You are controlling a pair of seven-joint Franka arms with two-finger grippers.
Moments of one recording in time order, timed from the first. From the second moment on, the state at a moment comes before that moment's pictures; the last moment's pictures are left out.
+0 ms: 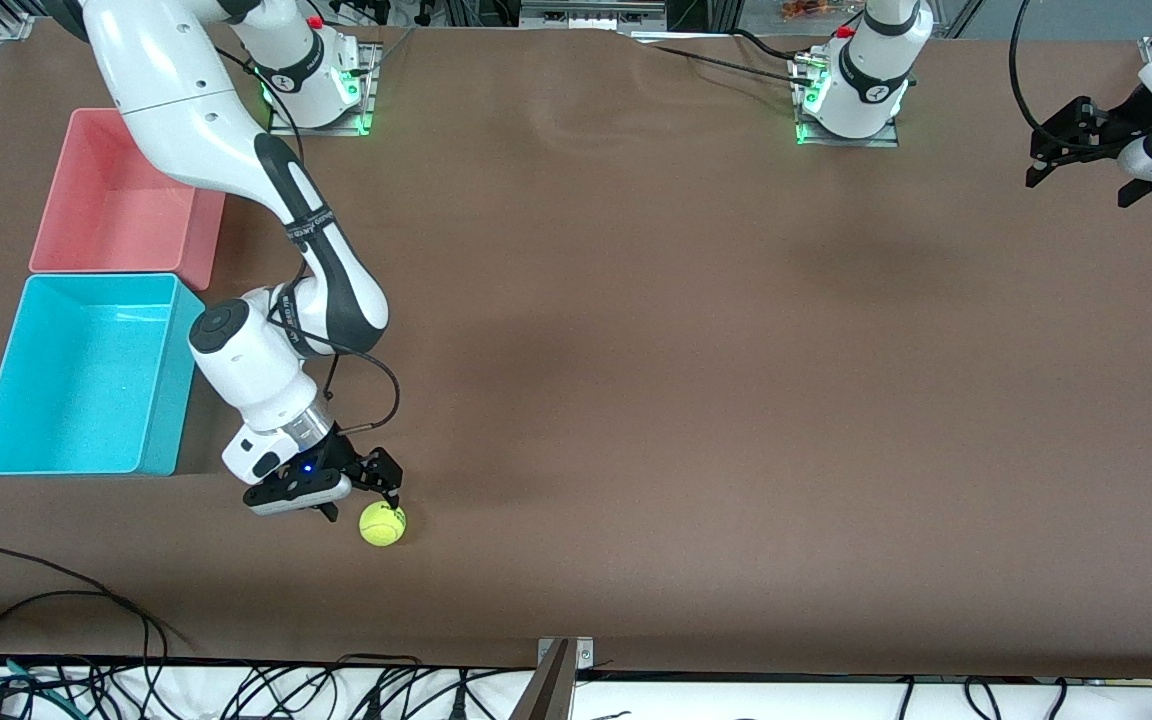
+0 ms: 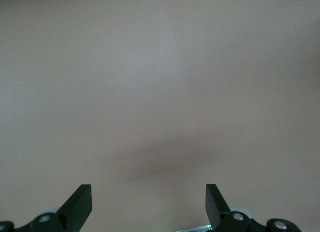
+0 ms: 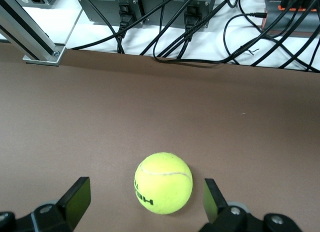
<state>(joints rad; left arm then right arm) 0.05 -0.18 -0.05 -1.75 0.00 1.54 0.24 0.26 0.76 0.03 -1.58 0.22 2.90 -0.10</state>
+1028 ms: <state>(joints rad) 0.04 -0.16 -0.06 -1.71 0.00 1.54 0.24 0.28 0.90 0.03 -1.58 0.17 3.14 -0.14</state>
